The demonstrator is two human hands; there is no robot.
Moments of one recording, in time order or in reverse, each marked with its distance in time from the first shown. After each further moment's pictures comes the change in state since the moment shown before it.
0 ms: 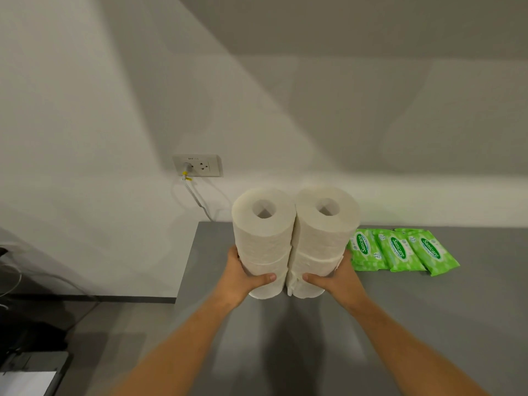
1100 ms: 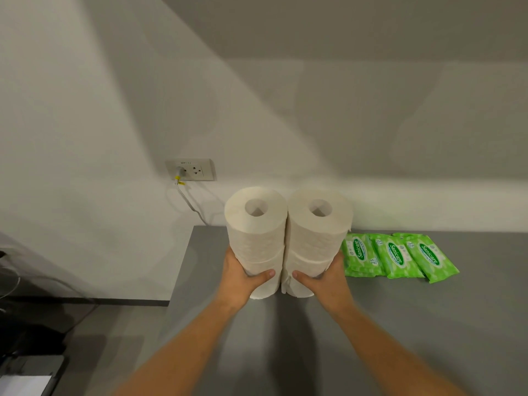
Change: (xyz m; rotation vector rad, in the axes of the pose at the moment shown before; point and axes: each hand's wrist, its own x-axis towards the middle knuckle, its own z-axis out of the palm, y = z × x) left_hand 0.008 0.020 0.024 0.042 0.156 0.180; right_hand 0.013 0.008 0.015 0.047 0.152 -0.058
